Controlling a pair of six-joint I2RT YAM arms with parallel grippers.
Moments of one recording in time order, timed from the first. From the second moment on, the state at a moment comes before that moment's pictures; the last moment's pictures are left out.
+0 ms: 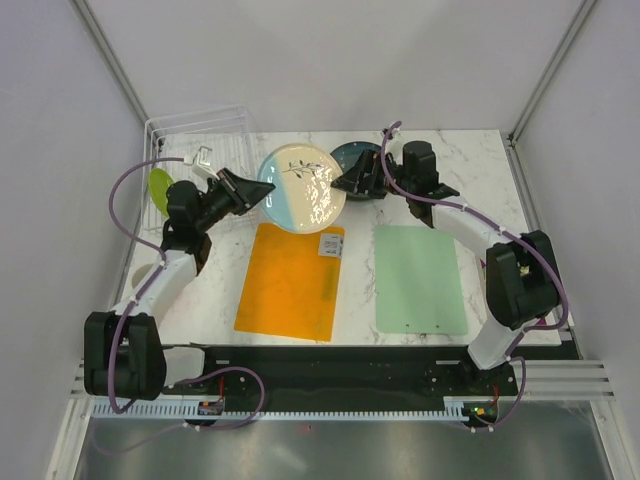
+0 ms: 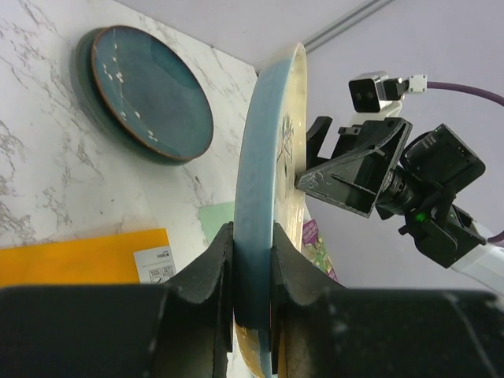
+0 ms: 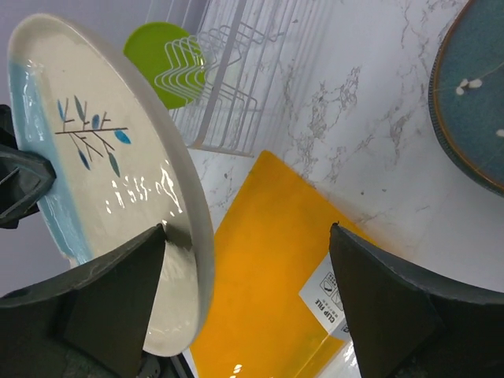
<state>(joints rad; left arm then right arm) -0.08 1.24 0.75 0.46 0.60 -0.87 0.36 1.71 1.21 0.17 -0.56 0.64</state>
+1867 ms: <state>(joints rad) -0.15 0.91 0.85 -0.13 -0.30 0.02 0.06 2.30 1.77 -0.02 -0.52 0.67</state>
